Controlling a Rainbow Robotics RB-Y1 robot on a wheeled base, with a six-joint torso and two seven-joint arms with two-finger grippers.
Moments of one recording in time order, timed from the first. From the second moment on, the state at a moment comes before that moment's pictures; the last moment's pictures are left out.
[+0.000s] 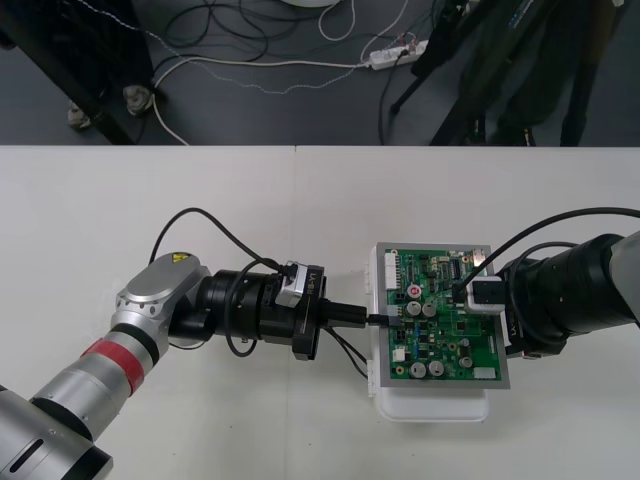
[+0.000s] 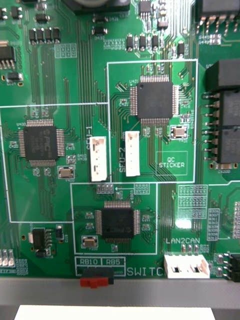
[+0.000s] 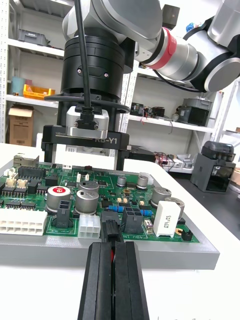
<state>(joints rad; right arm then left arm) -0.17 -0.71 0.15 -2.02 2.26 -1.57 -0.50 -0.53 0.25 -0.41 -0.83 -1.00 -1.46 -0.51</state>
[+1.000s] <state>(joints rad) -0.17 -0.71 0.15 -2.02 2.25 -1.57 -0.50 -0.55 0.23 -0.41 -0.83 -1.04 -1.45 -0.56</state>
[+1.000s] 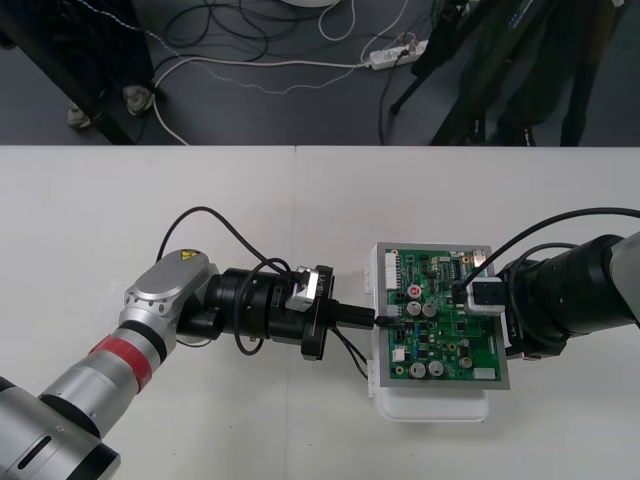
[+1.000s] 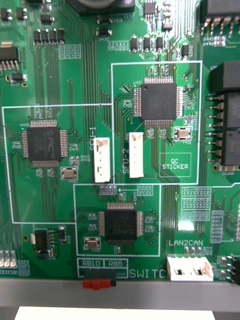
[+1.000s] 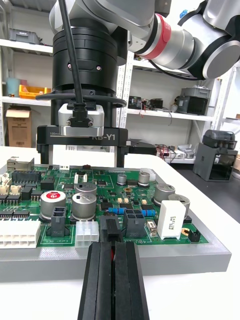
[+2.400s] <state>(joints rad) -0.19 -1.00 0.07 -2.02 1.74 -1.57 -0.44 -0.55 0.37 -0.37 -0.85 -1.02 -1.44 -0.56</state>
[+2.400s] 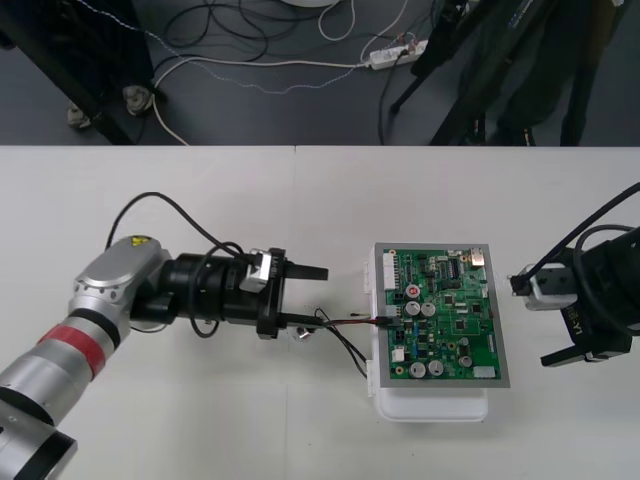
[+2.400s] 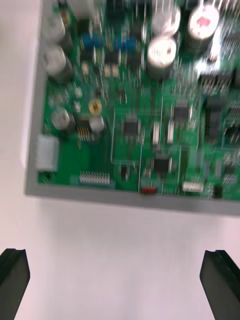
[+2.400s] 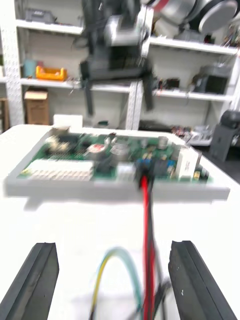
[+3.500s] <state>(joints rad) -0.35 -0.98 -0.17 -2.02 1.12 -1.57 -0.78 -0.40 0.91 0.07 -1.75 -1.17 -1.44 0.23</state>
